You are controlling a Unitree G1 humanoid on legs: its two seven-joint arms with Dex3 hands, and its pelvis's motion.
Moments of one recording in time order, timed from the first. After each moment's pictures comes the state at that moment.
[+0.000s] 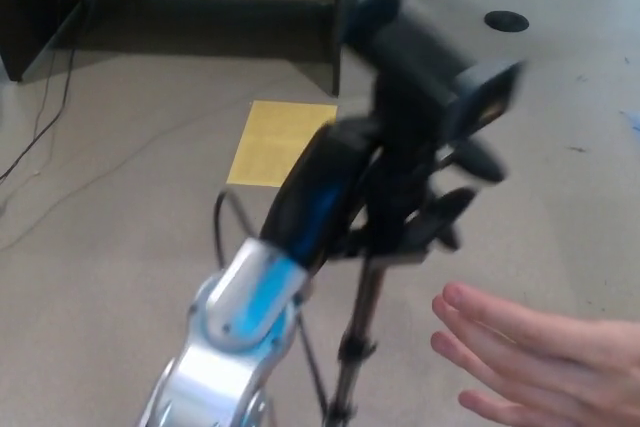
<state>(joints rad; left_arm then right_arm) -0.51 0.01 -0.29 -0.27 0.03 0.15 -0.19 -0.21 -0.51 0.27 1.08 -0.36 -0.25 0.11</state>
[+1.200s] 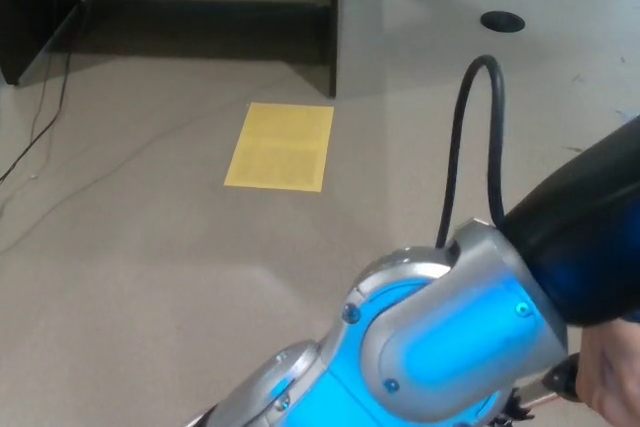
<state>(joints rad) -0.86 -0.08 -0.65 -0.67 0.12 0.55 -0.20 -0.21 -0.53 0.34 1.12 -0.41 -0.27 0.08</state>
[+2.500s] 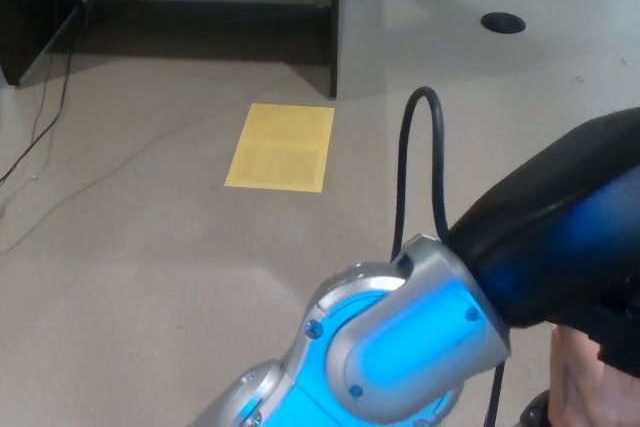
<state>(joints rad) -0.77 -0.02 -0.64 -0.70 0.19 0.59 -0.24 -0.20 -0.53 0.34 1.06 -0.43 -0.26 0.07</state>
